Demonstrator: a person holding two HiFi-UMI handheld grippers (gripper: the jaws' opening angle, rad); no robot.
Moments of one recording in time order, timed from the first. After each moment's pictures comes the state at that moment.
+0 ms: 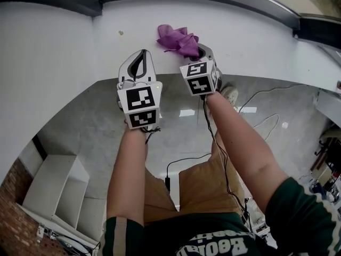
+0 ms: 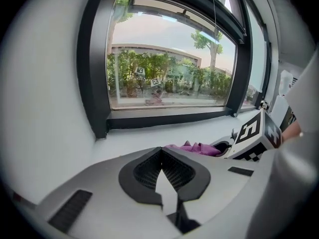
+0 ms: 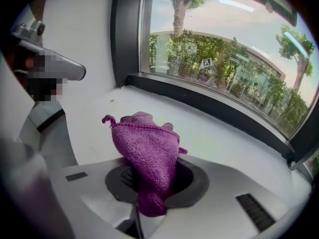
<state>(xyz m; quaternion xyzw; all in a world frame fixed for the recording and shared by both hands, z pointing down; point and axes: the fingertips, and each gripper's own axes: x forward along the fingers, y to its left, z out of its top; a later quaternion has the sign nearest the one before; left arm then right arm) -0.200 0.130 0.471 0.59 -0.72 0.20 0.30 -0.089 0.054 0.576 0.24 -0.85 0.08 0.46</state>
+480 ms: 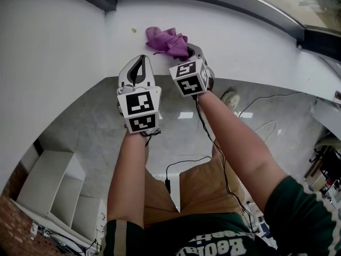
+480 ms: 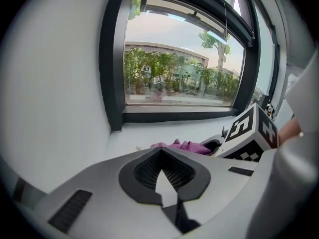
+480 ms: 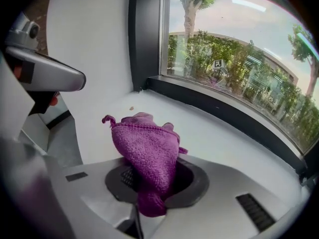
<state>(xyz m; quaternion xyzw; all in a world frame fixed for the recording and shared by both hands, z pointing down) -0.234 0.165 0.476 0.56 -0.74 0.19 0.32 -0.161 0.090 0.576 0.18 -0.87 0.07 0.46</state>
